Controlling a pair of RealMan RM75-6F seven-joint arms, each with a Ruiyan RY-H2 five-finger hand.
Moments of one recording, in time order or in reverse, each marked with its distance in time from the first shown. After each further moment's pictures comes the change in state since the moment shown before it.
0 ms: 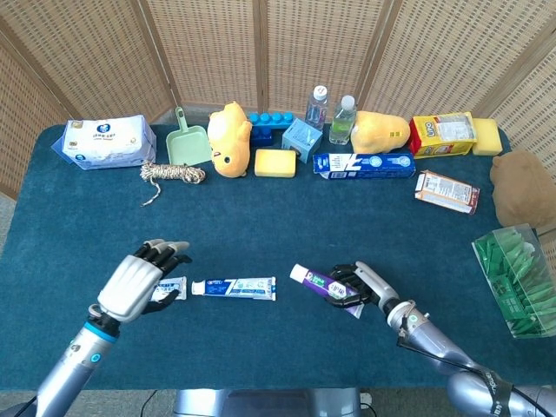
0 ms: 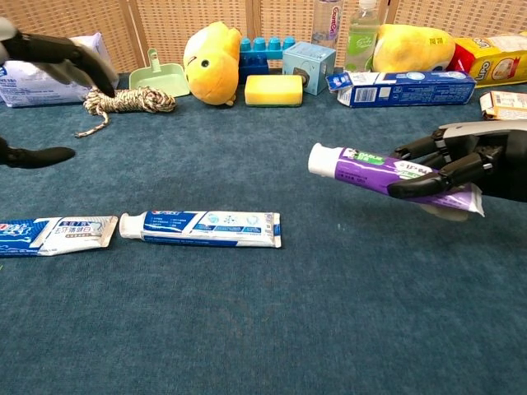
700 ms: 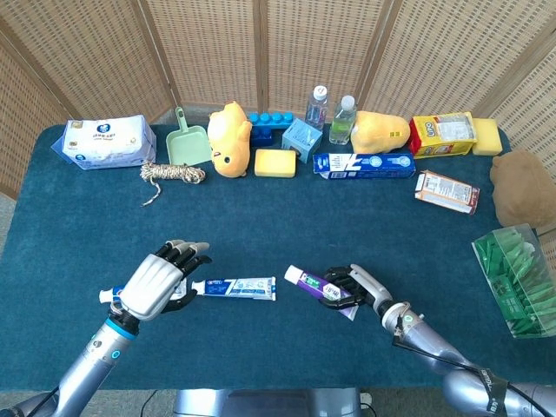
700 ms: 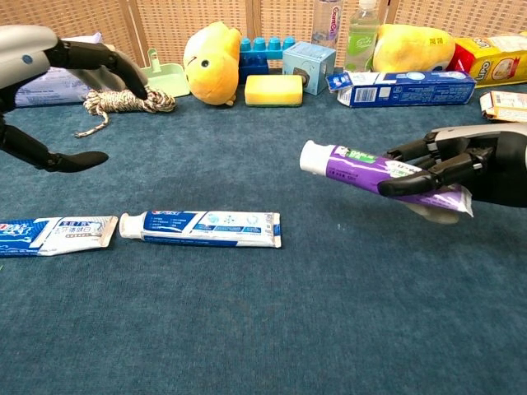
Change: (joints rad) left arm -0.041 -0.070 0.005 0.029 -0.023 0.009 0.028; right arm 0.023 -0.015 -0.011 -0.007 0.049 0.015 0.023
